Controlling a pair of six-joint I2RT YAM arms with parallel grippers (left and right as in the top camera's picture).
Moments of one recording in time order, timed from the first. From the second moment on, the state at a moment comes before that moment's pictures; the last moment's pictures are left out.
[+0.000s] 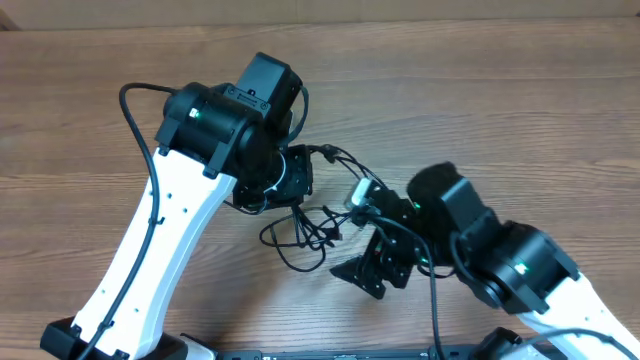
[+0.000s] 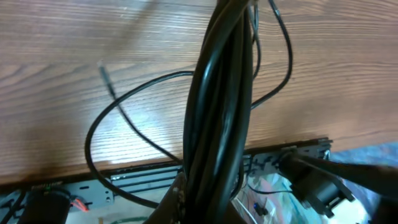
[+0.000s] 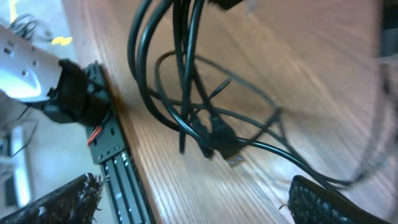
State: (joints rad) left arm -0.50 1.62 1.92 -1.69 0.28 -0.59; right arm 0.71 1.08 1.13 -0.90 -0.47 -0.14
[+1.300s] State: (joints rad) left arm -0.50 1.53 2.00 -1.69 0.38 -0.55; right arm 0.71 1.12 1.13 -0.77 -0.27 -0.02
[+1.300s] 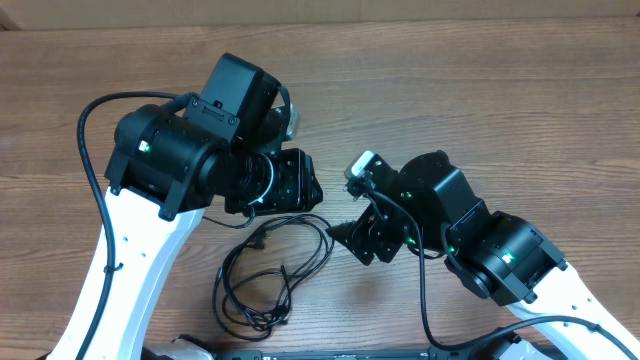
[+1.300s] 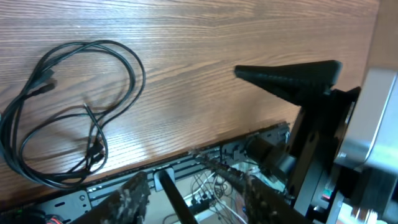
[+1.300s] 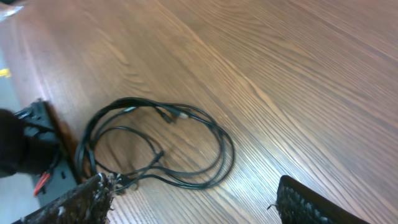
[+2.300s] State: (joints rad) left arm -0.50 1.38 1.80 -1.69 0.12 -0.69; right arm 0.71 1.12 1.13 -0.86 0.12 0.13
